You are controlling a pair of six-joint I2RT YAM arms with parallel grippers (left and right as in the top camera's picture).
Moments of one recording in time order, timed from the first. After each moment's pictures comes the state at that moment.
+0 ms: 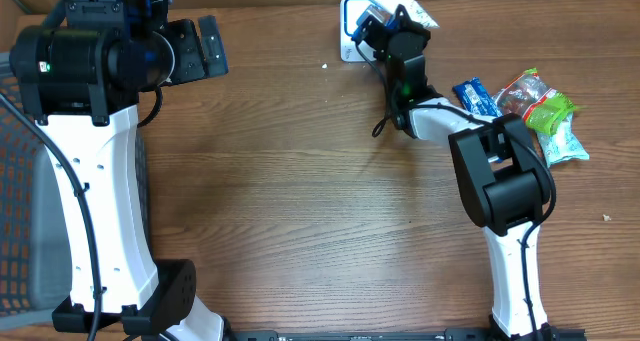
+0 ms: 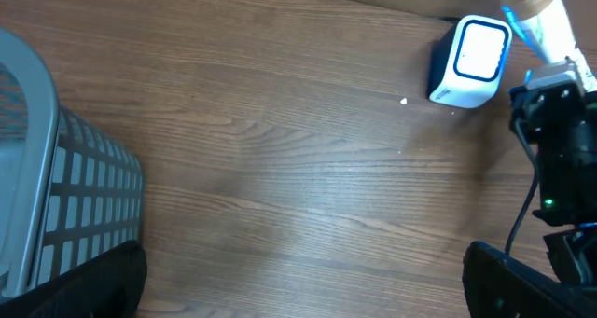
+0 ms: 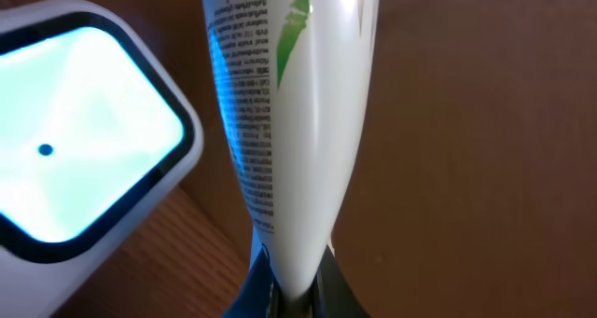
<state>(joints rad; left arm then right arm) -0.06 1.78 2.47 -1.62 -0.04 -0.26 0.36 2.35 1.52 0.71 0.41 -0.97</state>
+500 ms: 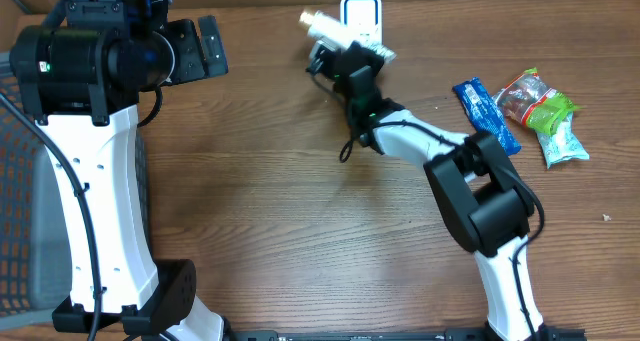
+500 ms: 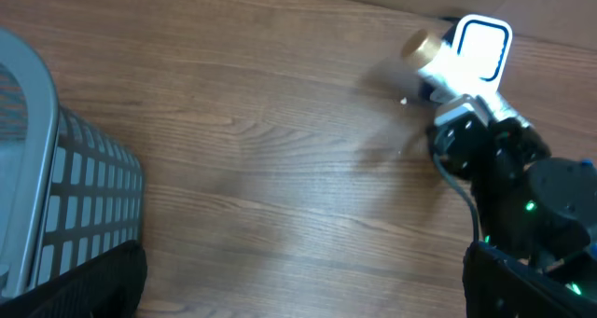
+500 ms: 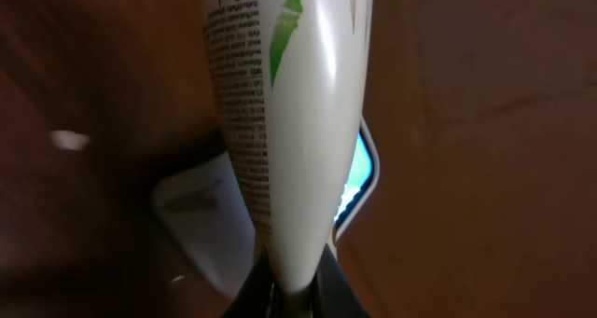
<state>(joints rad) -0.06 1.78 2.47 -1.62 -0.04 -0.26 0.55 2.27 1.52 0.33 0.50 -0.87</state>
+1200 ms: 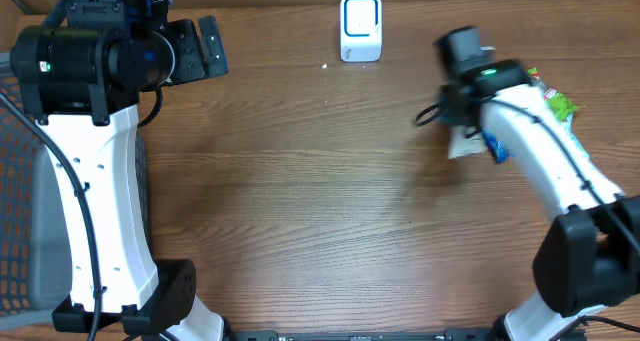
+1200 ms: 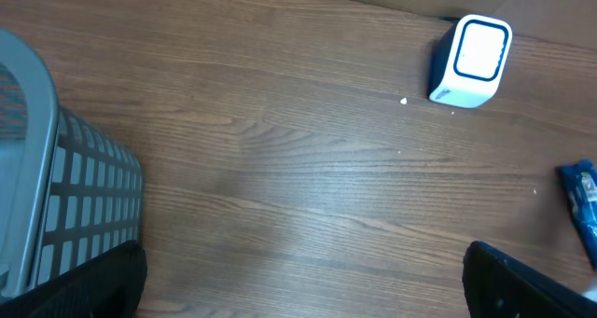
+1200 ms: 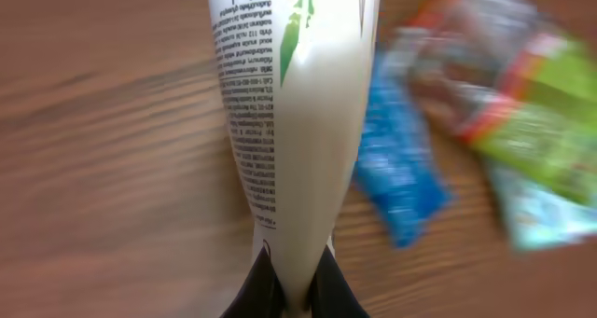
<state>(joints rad) -0.06 1.78 2.47 -1.62 -0.04 -0.26 0.24 1.81 1.51 -0.96 0.32 0.34</state>
